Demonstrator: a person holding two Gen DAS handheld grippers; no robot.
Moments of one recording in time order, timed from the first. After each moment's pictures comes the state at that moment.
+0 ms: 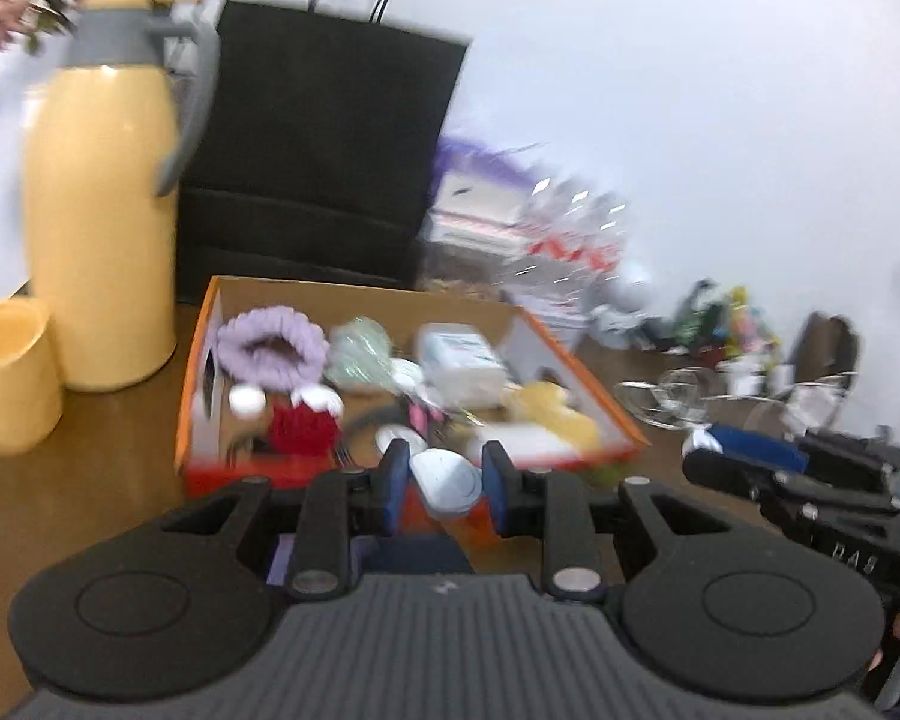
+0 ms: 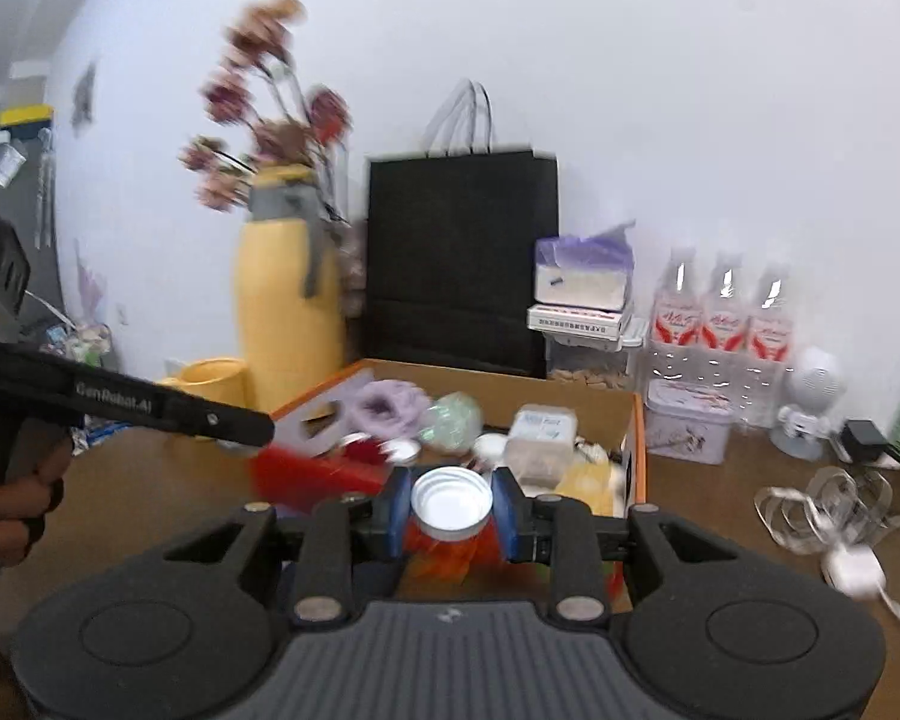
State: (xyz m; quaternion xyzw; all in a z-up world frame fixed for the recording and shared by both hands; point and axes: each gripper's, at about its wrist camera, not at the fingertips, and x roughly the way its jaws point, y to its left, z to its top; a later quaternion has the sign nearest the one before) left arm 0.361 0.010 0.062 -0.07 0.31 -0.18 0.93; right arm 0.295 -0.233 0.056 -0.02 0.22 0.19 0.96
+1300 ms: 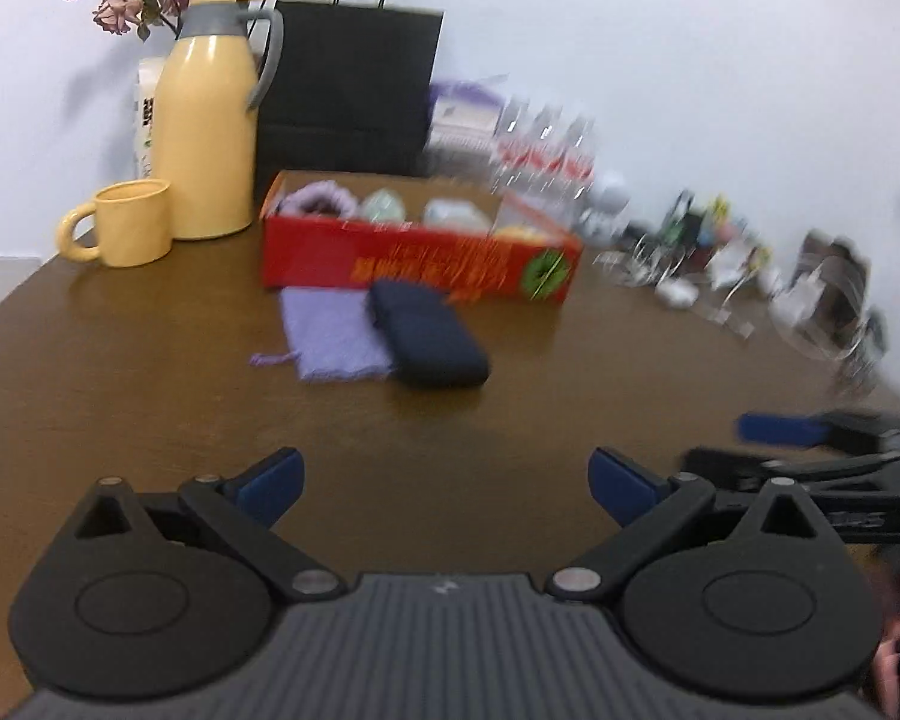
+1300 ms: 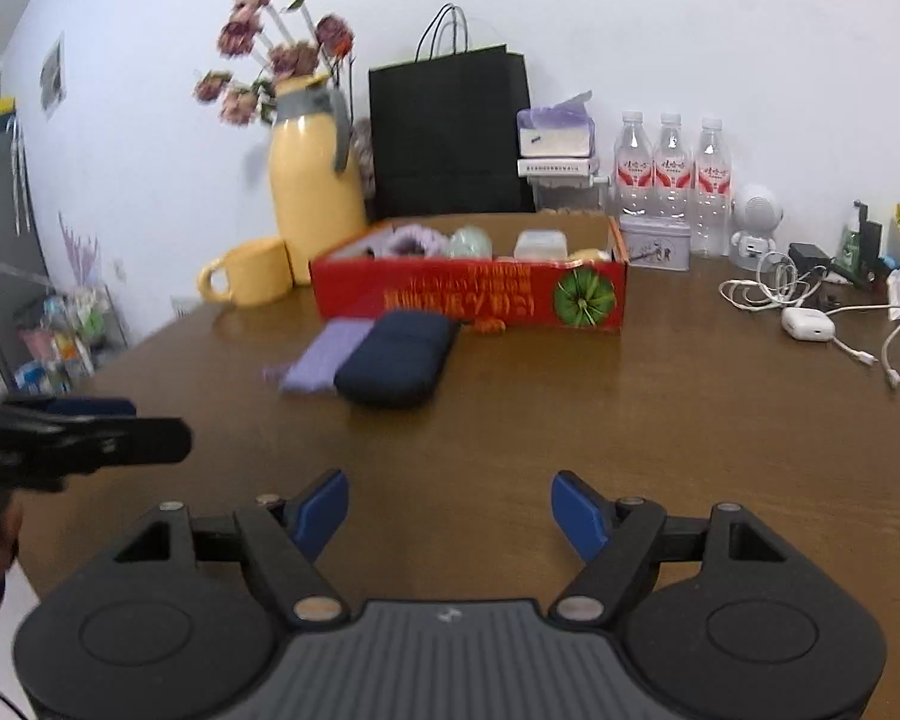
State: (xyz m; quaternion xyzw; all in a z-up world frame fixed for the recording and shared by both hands) left arm 0.102 -0.002 0.007 -0.03 0.30 -0.13 0.95; right arm 0.090 -0.234 -0.010 0.00 0.28 0.16 0.95
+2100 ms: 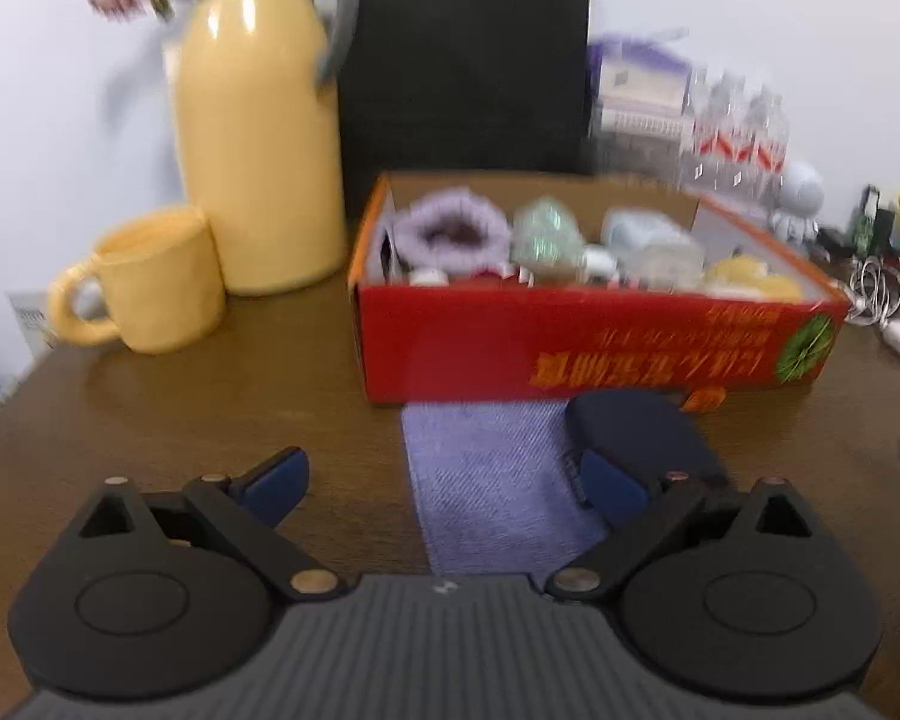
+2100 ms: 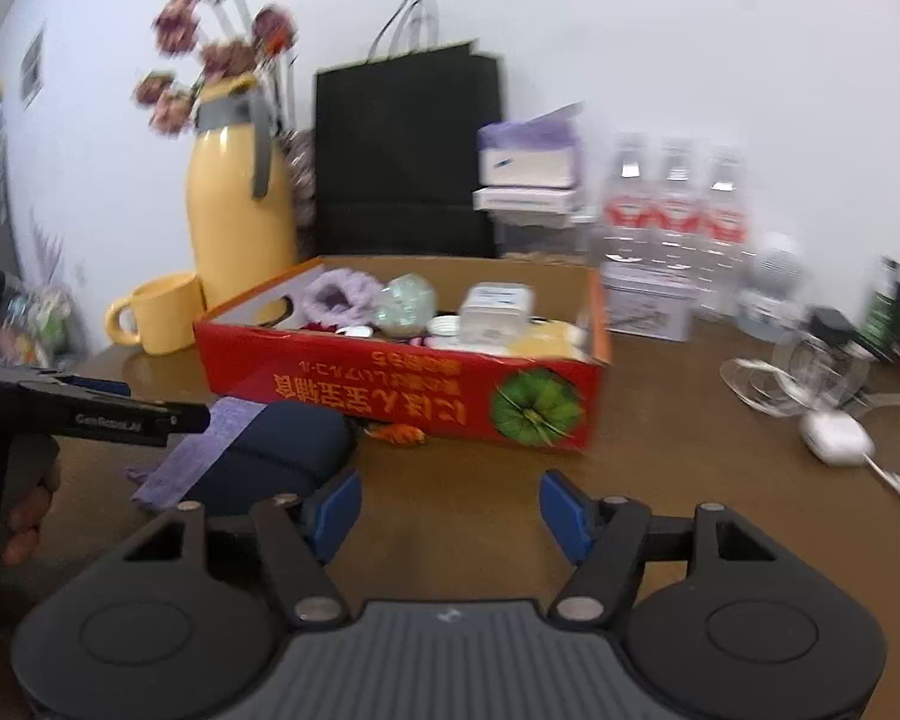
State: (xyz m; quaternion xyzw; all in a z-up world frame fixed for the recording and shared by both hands) left arm 0.311 0.019 -0.028 0.00 0.33 -0.02 0.94; right arm 0.262 -0.236 -0.013 -0.02 0.27 0.16 0.95
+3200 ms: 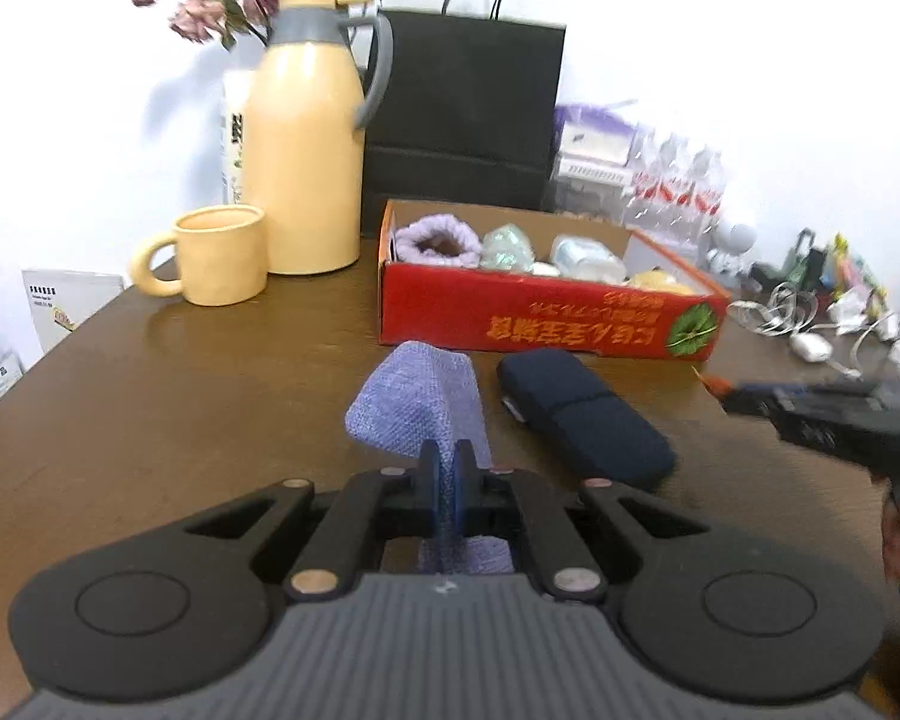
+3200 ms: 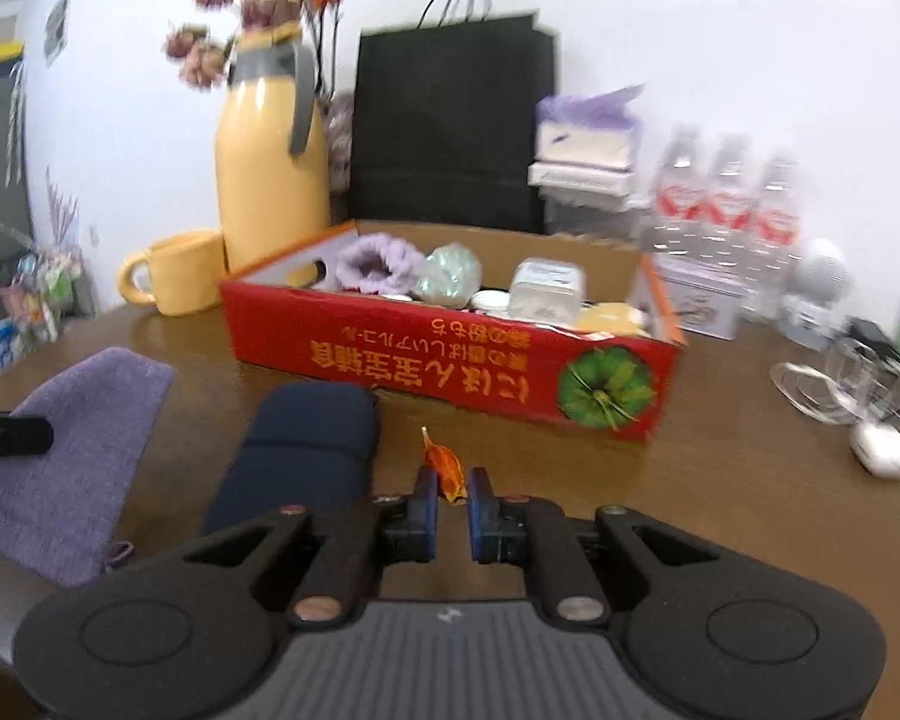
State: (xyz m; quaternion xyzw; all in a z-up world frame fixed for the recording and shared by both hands) left arm 0.155 0.034 0.011 -0.04 0.27 -0.04 0.96; right arm 0.238 -0.215 -0.031 -0.04 0.26 0.16 0.95
